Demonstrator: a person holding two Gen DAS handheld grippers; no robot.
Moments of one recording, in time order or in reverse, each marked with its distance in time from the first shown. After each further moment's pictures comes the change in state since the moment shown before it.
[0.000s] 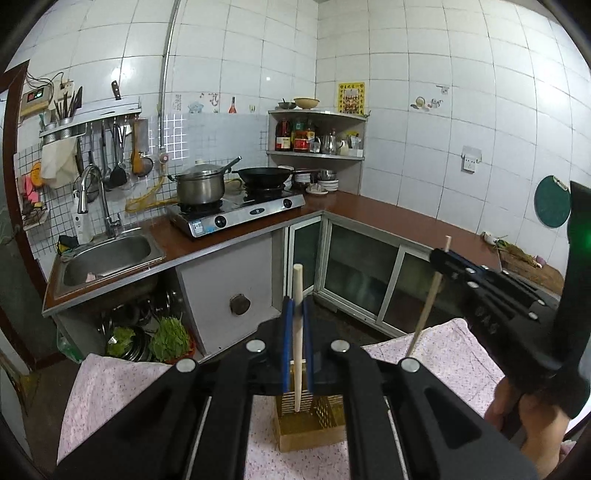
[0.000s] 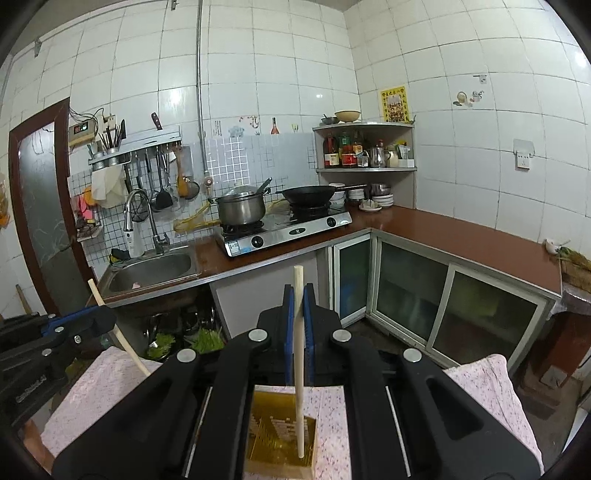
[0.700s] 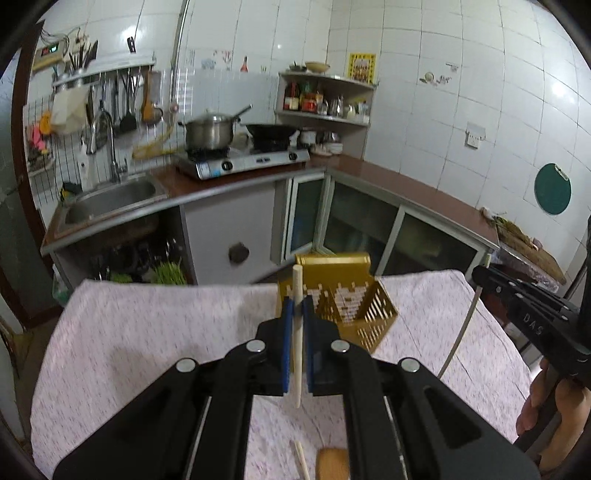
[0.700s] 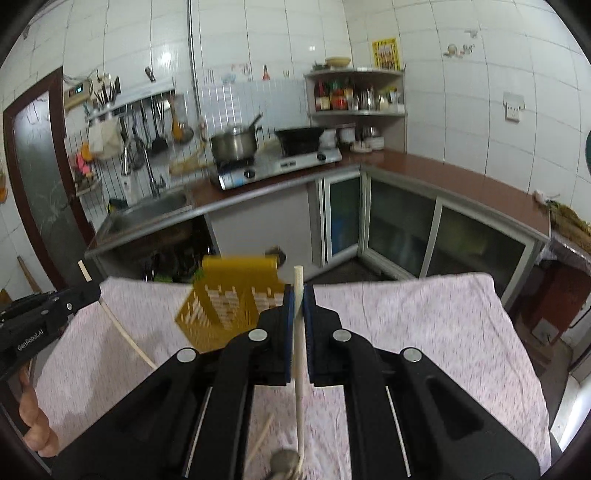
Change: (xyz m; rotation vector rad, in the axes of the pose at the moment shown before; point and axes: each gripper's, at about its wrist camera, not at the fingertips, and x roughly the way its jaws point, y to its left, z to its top) left arm -0.026 0.015 -0.105 -0.063 0.109 -0.005; right arm -0.061 -0.019 -0.106 0.018 0.190 -0.017
